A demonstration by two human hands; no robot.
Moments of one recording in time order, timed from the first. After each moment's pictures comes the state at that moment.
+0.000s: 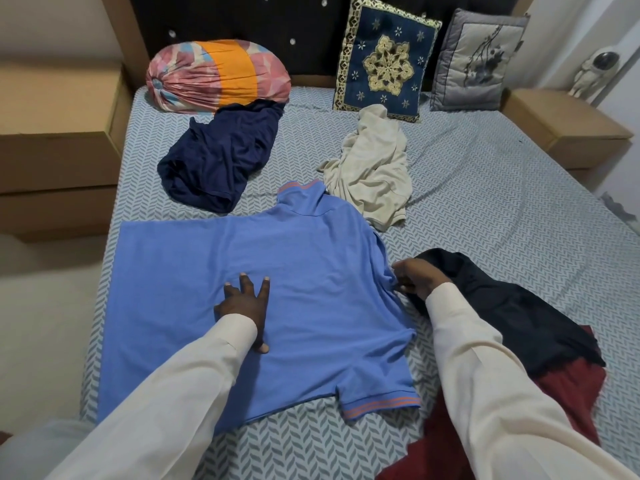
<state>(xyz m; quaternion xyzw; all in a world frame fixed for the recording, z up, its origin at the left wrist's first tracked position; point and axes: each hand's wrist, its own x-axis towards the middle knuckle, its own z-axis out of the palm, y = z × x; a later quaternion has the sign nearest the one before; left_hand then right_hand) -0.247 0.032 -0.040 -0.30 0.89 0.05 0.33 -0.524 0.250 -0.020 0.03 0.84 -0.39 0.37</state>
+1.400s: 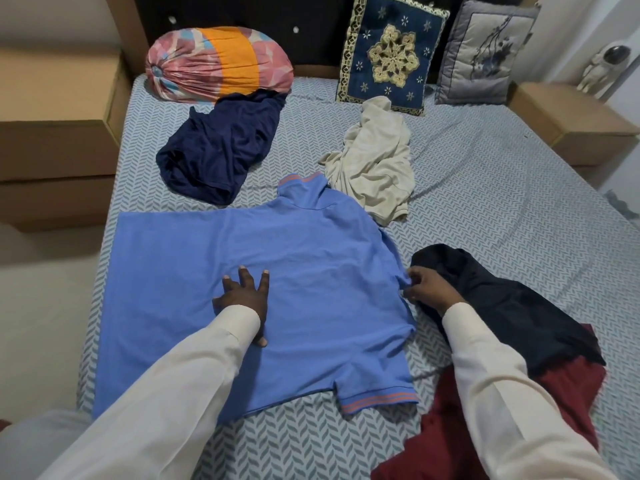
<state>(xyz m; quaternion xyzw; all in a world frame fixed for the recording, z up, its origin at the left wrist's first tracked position) -0.254 0.034 -0.039 -0.33 0.87 0.06 0.36 -0.515 0.303 -0.032 -0.16 0.87 -0.33 0.33</state>
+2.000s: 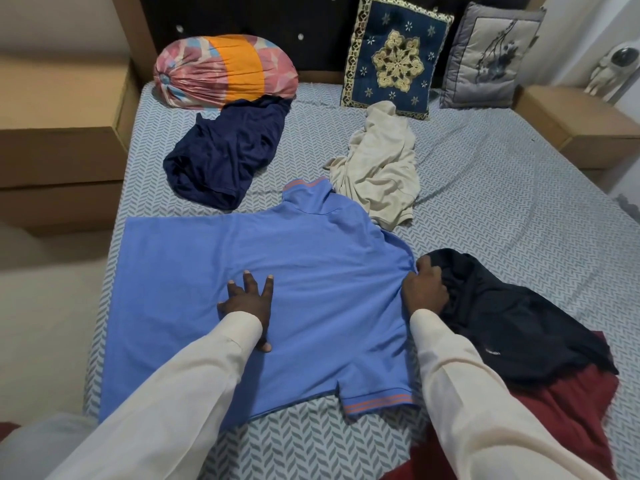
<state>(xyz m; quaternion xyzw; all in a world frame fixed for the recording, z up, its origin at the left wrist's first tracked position) -0.251 0.033 -0.041 -0.32 0.88 0.07 0.34 -0.486 0.260 -0.051 -0.04 0.98 -0.21 0.03</state>
